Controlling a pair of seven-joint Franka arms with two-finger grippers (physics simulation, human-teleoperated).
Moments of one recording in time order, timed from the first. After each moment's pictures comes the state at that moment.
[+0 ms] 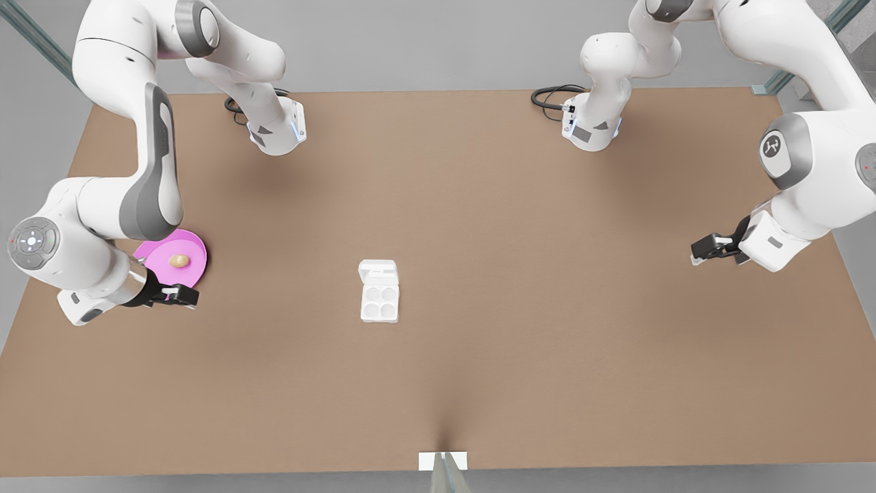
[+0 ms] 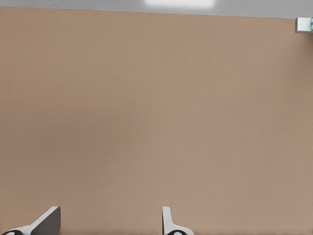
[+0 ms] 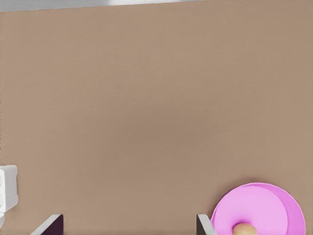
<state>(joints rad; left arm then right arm) -0.06 0.19 0.12 -1.49 -0.07 1.67 0.05 -0.05 0.37 0.04 -1.39 -0.01 1.75 0.04</state>
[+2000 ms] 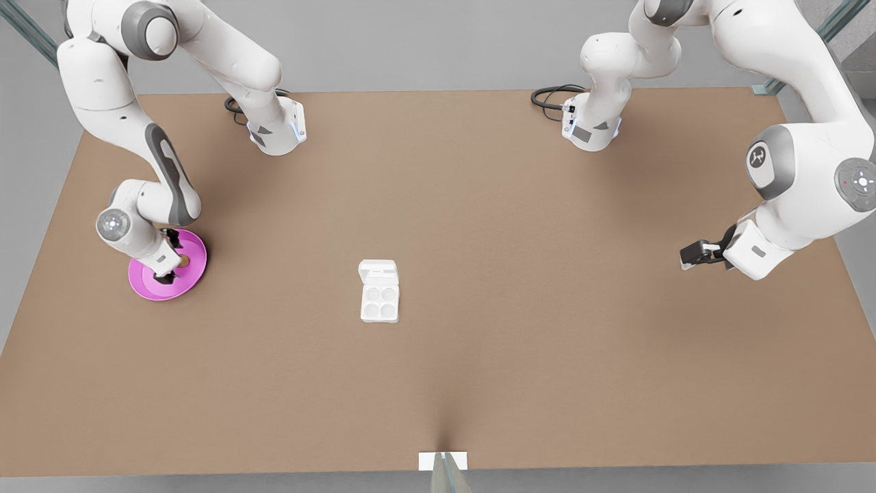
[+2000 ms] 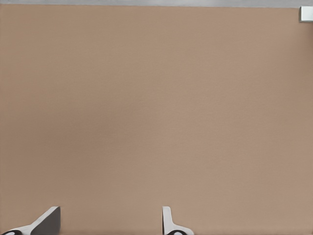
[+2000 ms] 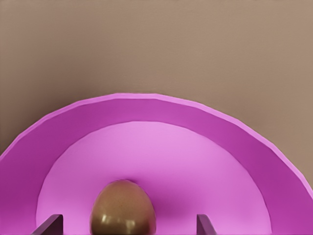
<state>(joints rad) -0.06 0.22 0.10 -1.49 -0.05 1.67 0.05 -0.48 0.38 0.05 -2.32 -0.38 2.62 -1.70</state>
